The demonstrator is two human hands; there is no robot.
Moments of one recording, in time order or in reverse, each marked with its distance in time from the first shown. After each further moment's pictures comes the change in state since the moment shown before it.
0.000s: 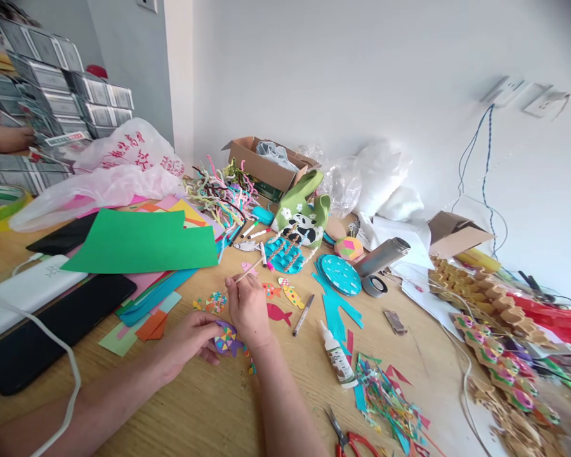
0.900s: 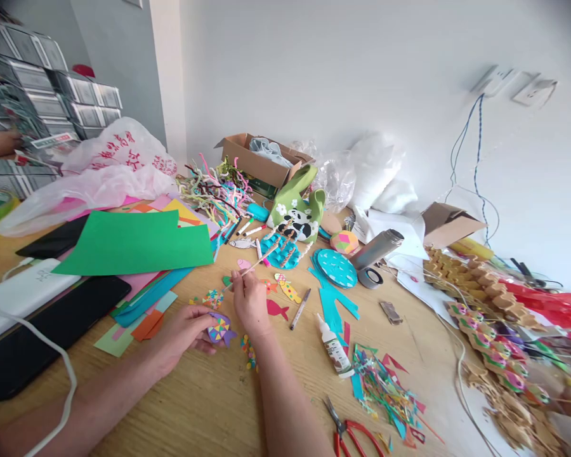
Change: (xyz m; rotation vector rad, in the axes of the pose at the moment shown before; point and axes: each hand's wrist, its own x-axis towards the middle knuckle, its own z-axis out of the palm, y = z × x) left_hand 0.003 0.003 -0.004 0.003 0.072 0.007; right_hand -0.002 0.018 0.005 0.088 0.026 0.209
